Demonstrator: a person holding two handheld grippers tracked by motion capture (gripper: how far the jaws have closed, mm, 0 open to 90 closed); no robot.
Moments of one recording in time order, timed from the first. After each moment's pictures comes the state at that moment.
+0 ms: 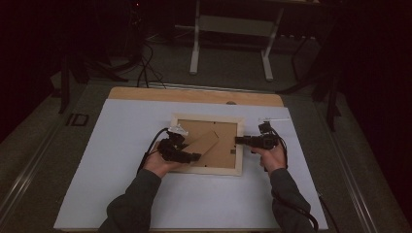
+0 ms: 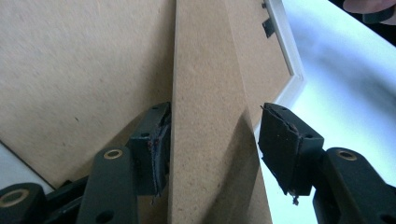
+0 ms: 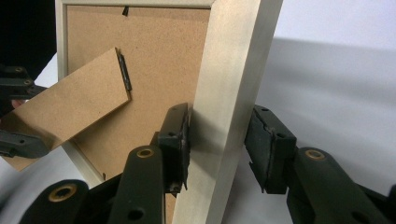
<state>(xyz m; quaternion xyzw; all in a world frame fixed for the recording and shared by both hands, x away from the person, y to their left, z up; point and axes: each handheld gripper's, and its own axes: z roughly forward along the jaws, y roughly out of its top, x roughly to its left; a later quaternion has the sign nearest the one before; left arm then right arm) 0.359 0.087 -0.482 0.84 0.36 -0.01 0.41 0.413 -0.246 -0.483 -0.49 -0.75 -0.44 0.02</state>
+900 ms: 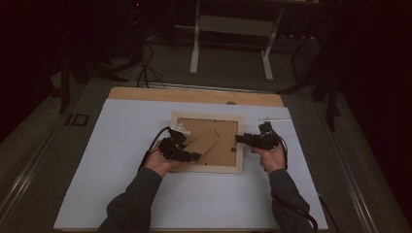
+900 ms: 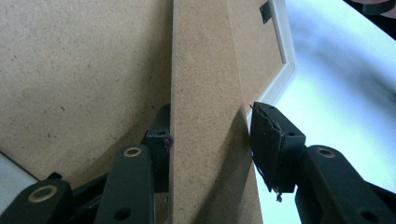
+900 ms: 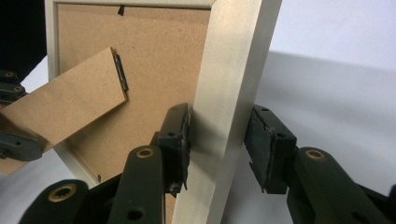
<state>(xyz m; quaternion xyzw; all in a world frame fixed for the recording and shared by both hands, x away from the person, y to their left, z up) 0.360 0.082 -0.476 0.85 0.35 0.00 0.39 0.407 -0.243 -0.475 -0.48 -0.76 -0.45 -0.03</state>
